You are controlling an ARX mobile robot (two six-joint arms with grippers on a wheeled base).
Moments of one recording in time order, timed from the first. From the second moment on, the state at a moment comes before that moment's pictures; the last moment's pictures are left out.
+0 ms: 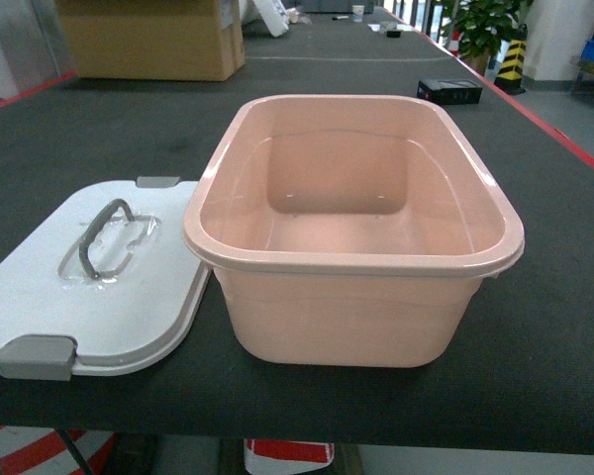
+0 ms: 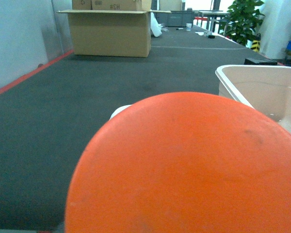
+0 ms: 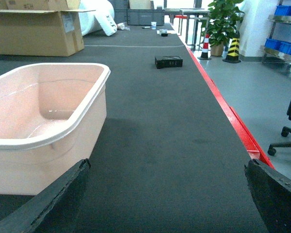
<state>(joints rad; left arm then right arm) 0.00 0.01 0.01 -0.01 0.00 0.00 0.00 0.00 0.01 -0.01 0.00 0.00</state>
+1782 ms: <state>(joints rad) -0.40 1.76 0.78 1.01 -0.23 0.08 0.00 0.00 0.01 -0.01 0.00 0.00</state>
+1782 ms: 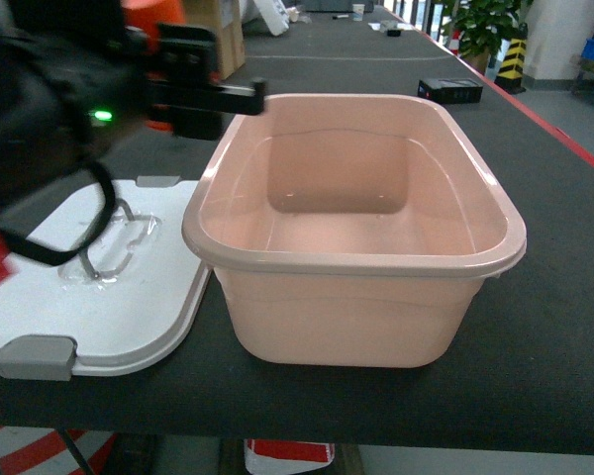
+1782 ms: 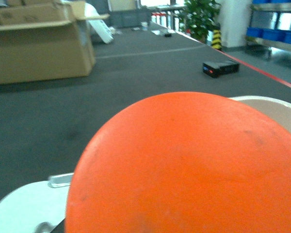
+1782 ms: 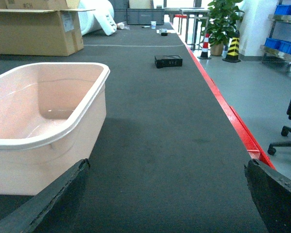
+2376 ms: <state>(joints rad) -0.49 1.96 1.09 0.88 -0.19 -0.05 0.00 0.00 0.01 -0.01 0.00 0.00</state>
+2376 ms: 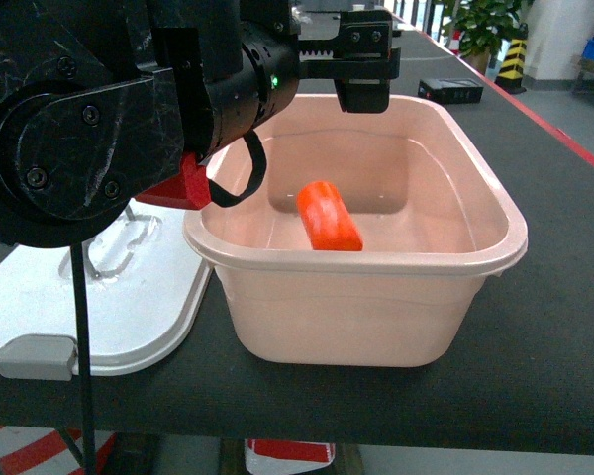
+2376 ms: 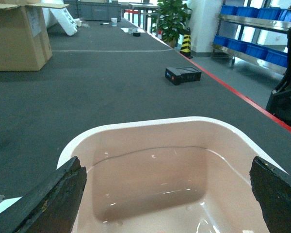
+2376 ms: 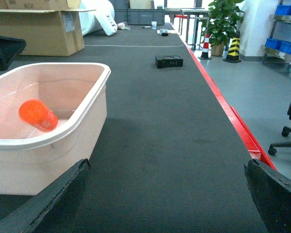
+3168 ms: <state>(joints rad) -0.11 2.03 0.77 1.17 -0.31 0.06 0.00 0.00 0.01 -0.01 0.00 0.00</state>
